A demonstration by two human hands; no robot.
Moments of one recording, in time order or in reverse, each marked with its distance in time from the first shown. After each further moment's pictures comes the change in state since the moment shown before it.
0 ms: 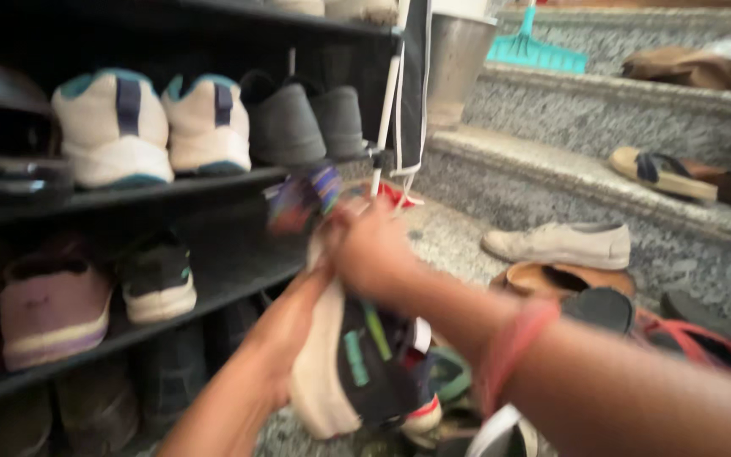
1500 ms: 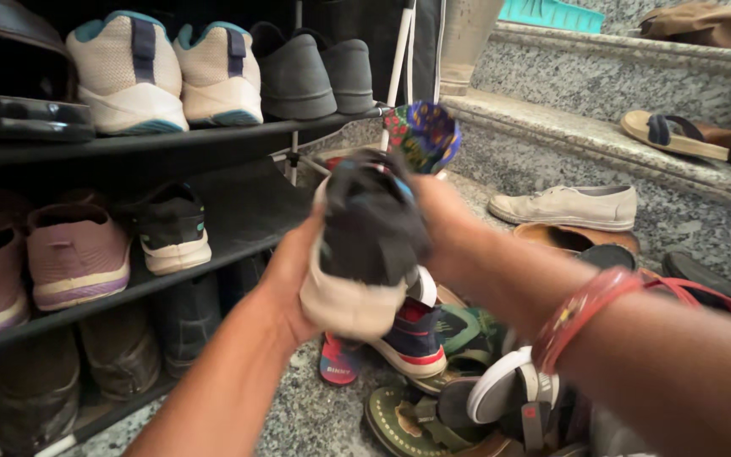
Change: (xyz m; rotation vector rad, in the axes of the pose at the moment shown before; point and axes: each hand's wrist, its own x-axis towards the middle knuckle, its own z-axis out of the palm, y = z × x) left_hand -0.026 0.005 0.001 -0.272 -0.423 -0.053; right_hand -0.032 0.027 -0.018 1.592 -0.398 0.537
